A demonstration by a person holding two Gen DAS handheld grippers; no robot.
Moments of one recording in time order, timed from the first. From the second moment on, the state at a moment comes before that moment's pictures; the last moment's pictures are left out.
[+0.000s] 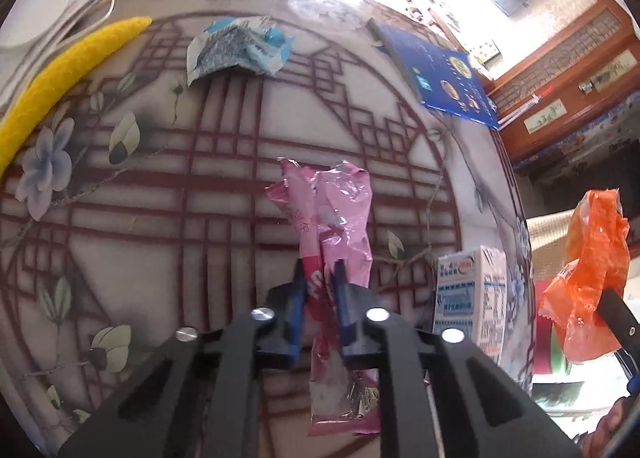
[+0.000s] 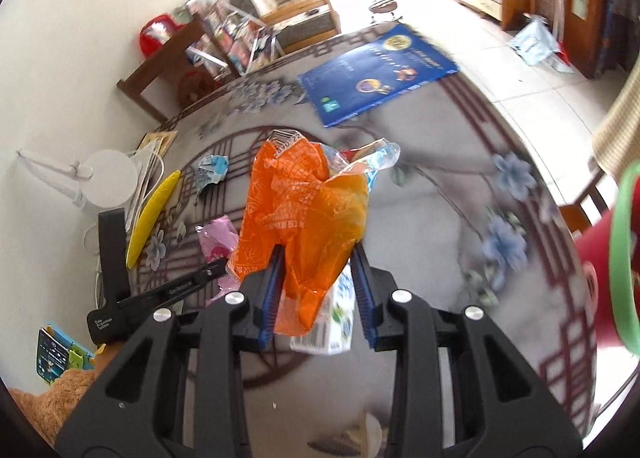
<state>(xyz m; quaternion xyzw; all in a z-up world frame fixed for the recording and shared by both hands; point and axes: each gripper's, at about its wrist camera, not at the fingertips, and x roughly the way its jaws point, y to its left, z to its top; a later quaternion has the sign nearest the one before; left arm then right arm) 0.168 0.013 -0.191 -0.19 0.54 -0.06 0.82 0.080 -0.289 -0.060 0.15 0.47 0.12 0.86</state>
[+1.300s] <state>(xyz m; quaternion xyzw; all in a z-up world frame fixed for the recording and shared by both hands) 0.077 -0.115 -0.106 -0.04 0.47 -0.16 0.87 -0.048 -0.400 -0.052 0.24 0.41 0.03 0.88</state>
